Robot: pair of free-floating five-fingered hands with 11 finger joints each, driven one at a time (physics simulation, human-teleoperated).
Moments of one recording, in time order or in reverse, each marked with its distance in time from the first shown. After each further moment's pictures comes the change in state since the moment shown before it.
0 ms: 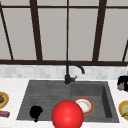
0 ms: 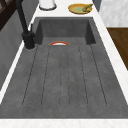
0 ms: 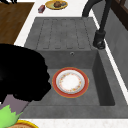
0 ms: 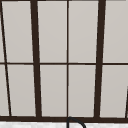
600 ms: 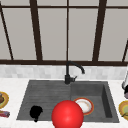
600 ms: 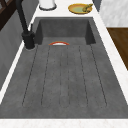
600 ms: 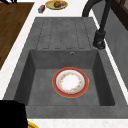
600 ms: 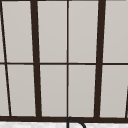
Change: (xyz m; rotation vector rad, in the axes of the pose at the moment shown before) left hand 0.000 0.000 0.000 0.000 0.000 0.000; right hand -0.053 0.080 0.025 -0.029 0.047 0.013
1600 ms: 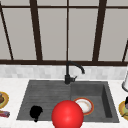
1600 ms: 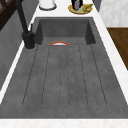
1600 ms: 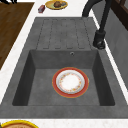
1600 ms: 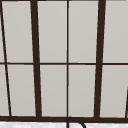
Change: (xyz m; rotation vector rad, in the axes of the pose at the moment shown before) left hand 0.000 0.000 0.000 0.000 0.000 0.000; right hand -0.041 0.127 -0.047 0.001 0.036 -0.017
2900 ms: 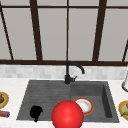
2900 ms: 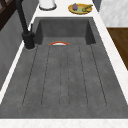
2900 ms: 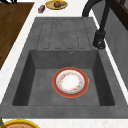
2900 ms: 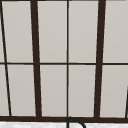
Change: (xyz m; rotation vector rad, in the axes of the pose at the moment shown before) left hand 0.000 0.000 0.000 0.000 0.000 0.000; right hand -0.073 -0.056 0.022 -0.023 -0.027 0.081
